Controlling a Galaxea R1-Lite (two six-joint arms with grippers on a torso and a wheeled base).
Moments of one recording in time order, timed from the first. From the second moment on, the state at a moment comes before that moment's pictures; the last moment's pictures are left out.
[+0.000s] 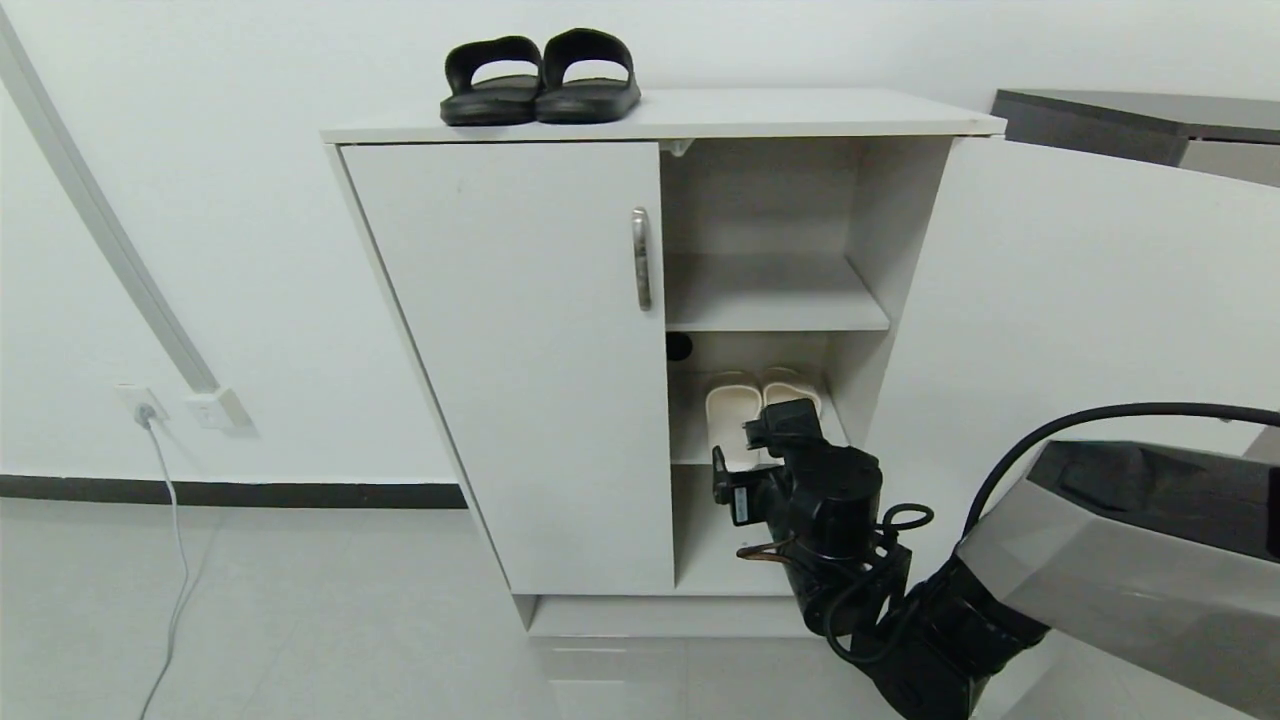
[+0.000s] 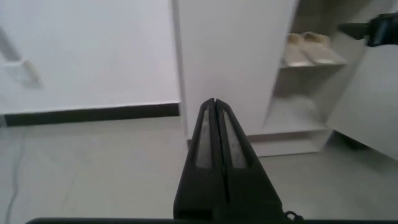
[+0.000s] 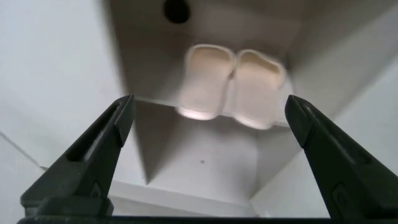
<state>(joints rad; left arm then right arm) 0.00 0.00 0.00 0.00 -0.04 0.03 0.76 2.25 -0.94 -1.29 -0.64 -0.04</state>
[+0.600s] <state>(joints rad) 0.00 0.00 0.00 0.00 -0.04 0.03 0.77 2.25 -0.93 -1.29 -0.64 -0.04</state>
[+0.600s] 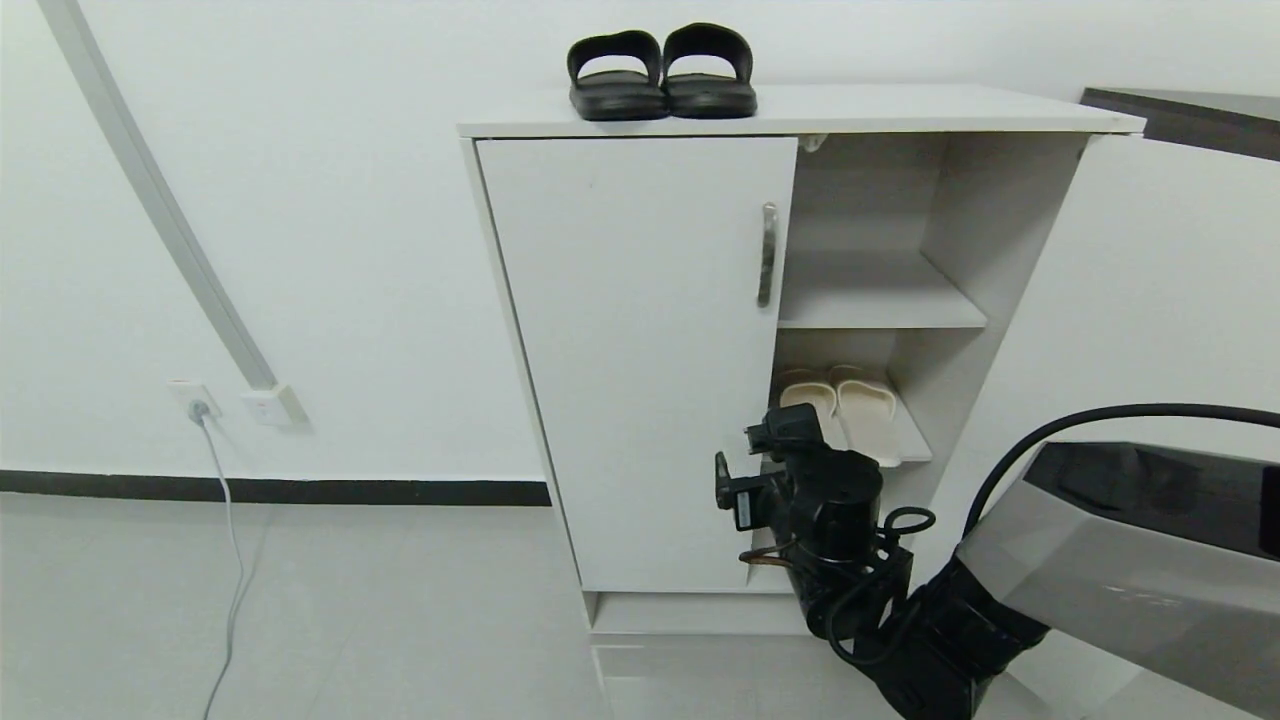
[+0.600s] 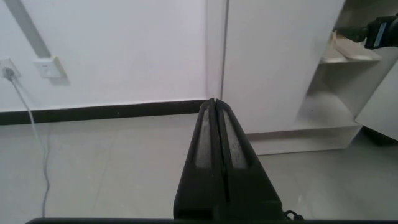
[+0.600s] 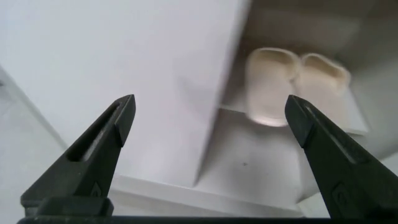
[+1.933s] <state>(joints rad) 0.00 0.00 0.00 0.00 -0.04 0.02 0.76 2.28 -0.89 -1.46 -0.63 -0.15</state>
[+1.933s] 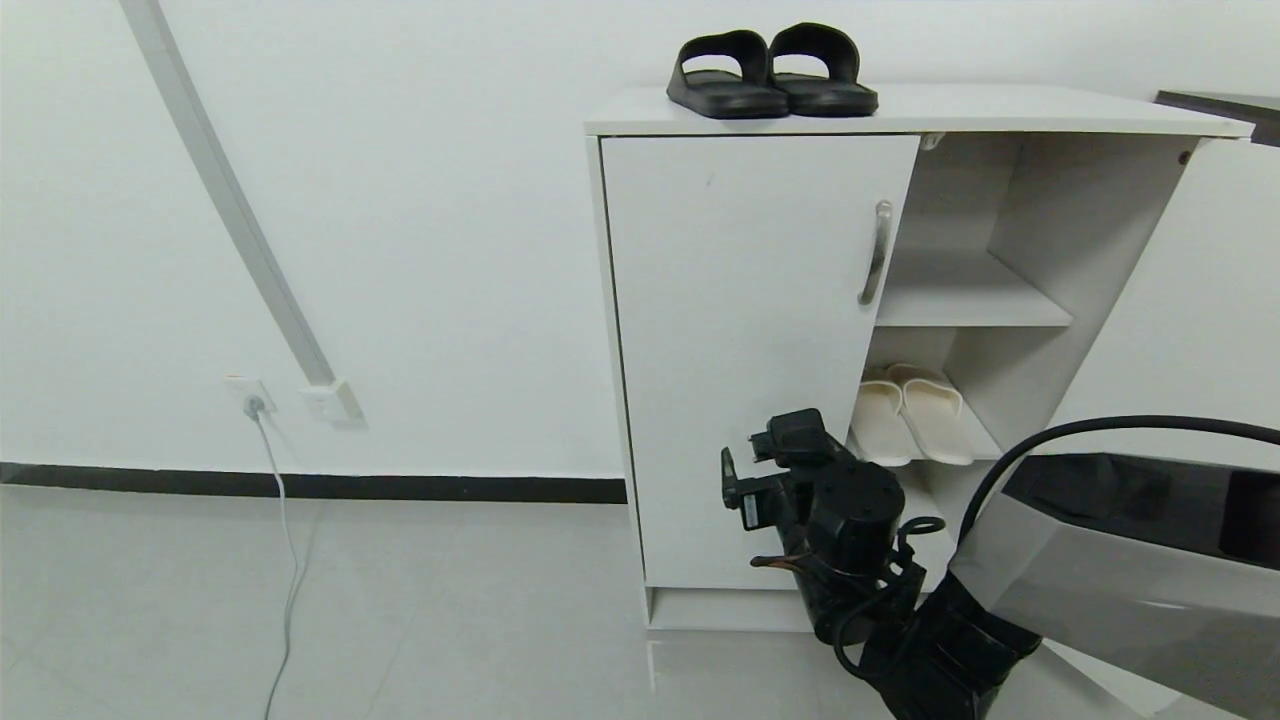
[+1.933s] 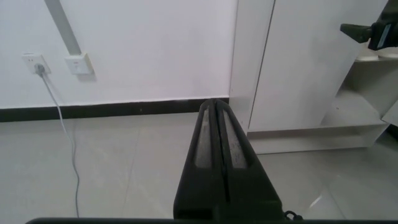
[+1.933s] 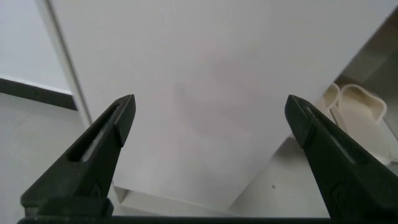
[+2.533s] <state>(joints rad) 0.00 0.00 0.00 0.00 -0.04 0.02 0.76 2.31 -0.89 -1.46 -0.63 -0.15</state>
